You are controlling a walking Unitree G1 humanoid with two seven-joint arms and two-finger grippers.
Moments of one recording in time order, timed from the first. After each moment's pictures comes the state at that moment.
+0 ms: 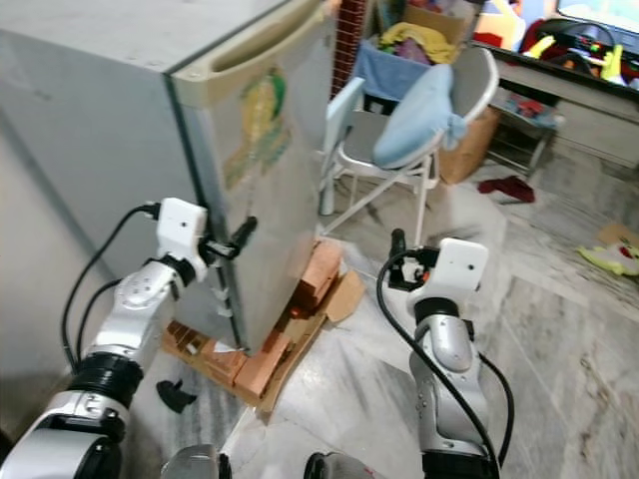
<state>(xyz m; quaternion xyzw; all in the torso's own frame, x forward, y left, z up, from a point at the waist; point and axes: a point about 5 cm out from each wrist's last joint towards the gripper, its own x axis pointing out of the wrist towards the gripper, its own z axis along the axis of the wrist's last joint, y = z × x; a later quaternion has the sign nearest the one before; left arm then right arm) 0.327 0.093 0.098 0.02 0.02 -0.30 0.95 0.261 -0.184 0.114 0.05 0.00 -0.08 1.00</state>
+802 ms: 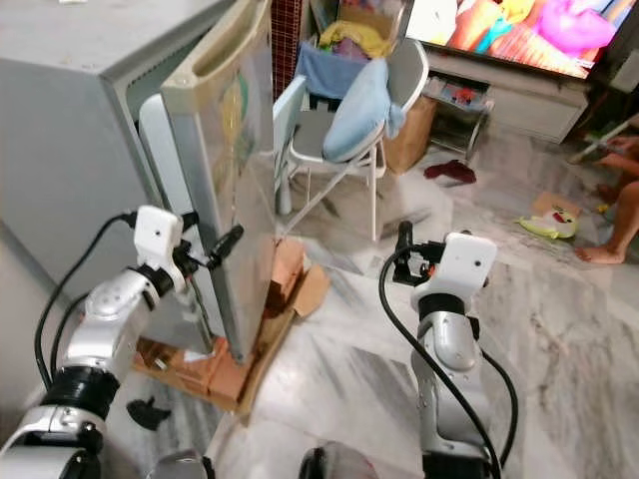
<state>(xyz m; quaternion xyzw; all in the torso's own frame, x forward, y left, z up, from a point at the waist) 0.320 0.142 0.094 0.00 0.02 -0.26 0.96 0.263 -0.178 0.119 0.04 -0.01 -0.08 1.00</state>
